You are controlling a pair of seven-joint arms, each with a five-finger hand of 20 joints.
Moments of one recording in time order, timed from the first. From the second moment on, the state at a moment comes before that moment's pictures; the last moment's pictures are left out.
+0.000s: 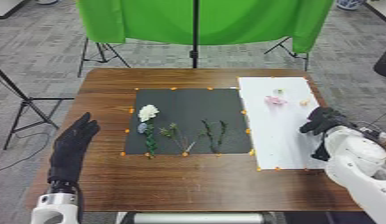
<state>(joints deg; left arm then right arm) 126.3 -69.7 -97.8 -114.5 55.6 5.5 19.0 -91.0 -37.4 72.1 -101.8 -120.6 -6.4 40.1</state>
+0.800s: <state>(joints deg) 126.3 -69.5 -97.8 -114.7 55.6 5.3 18.5 -63.7 -40.7 38.7 -107.4 -113.6 16.1 15.1</state>
